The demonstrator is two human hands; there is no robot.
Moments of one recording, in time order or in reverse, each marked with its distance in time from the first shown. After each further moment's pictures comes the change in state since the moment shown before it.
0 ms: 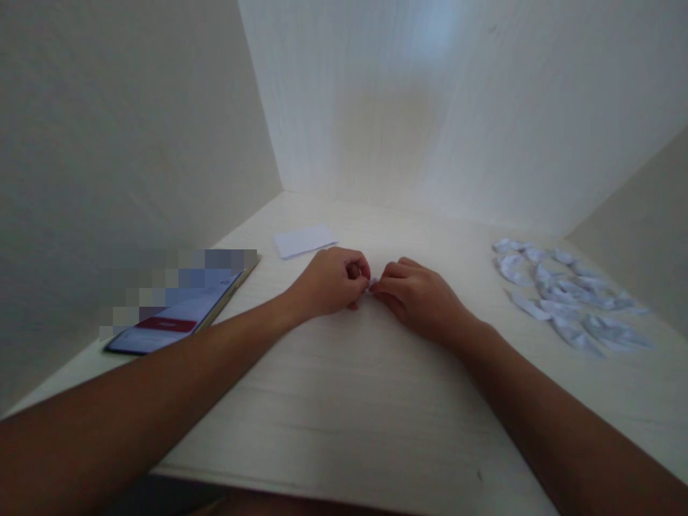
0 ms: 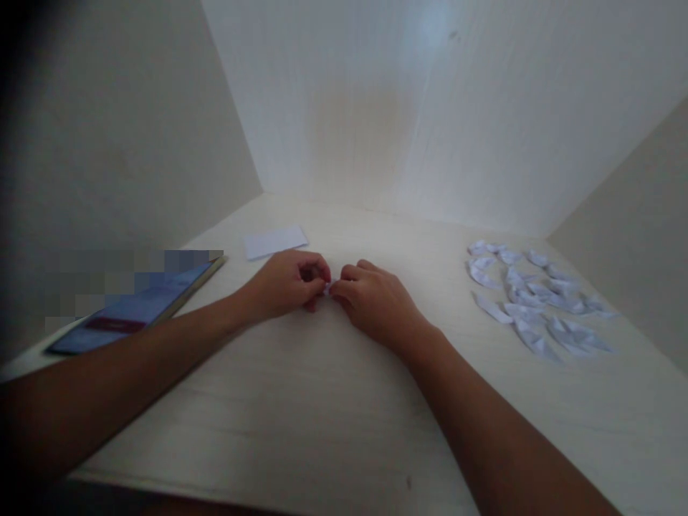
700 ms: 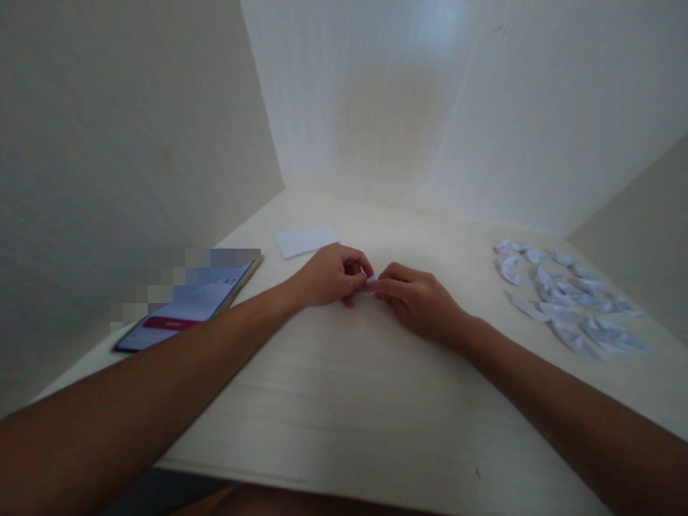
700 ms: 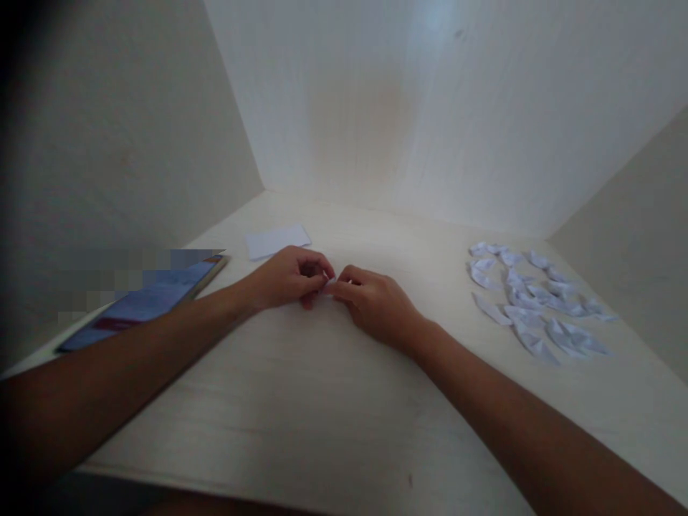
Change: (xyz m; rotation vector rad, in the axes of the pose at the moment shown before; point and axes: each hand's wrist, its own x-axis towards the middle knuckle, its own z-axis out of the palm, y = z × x) left_hand 0.010 -0.017 -0.007 -0.218 -0.150 -0.057; right_hand -0.004 0.008 0.010 0.224 0.118 -0.095
